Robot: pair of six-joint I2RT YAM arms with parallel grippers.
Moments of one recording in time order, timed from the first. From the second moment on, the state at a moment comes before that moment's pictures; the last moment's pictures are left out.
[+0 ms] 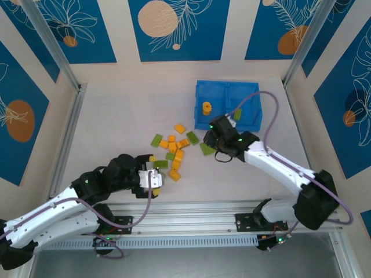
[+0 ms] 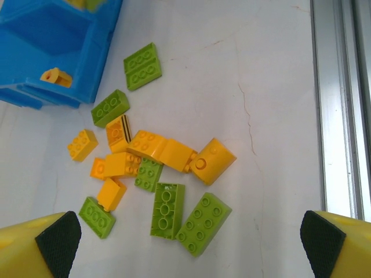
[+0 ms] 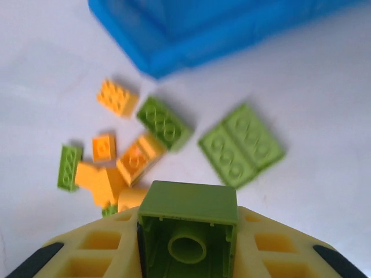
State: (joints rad) left arm -0.95 0.69 0.69 -0.67 0.03 0.68; right arm 0.61 1.27 1.00 -0.60 0.22 0.95
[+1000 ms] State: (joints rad) left arm -0.93 0.73 0.69 -0.66 -0.01 0.66; right arm 0.03 1.89 1.54 -0.67 0.00 0.74
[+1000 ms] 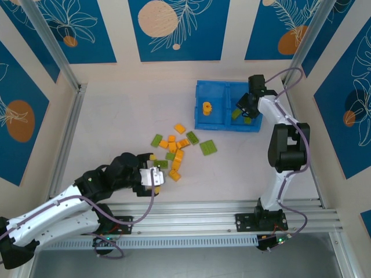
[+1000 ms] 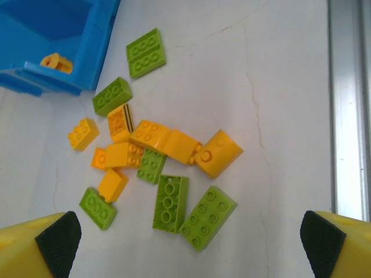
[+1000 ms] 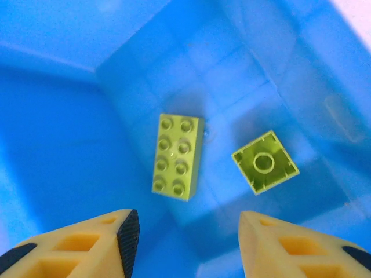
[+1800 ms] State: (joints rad) left arm -0.93 1.73 1.28 -0.73 -0.34 -0.42; right arm 0.29 0.94 0.91 -0.89 -0.38 0.58
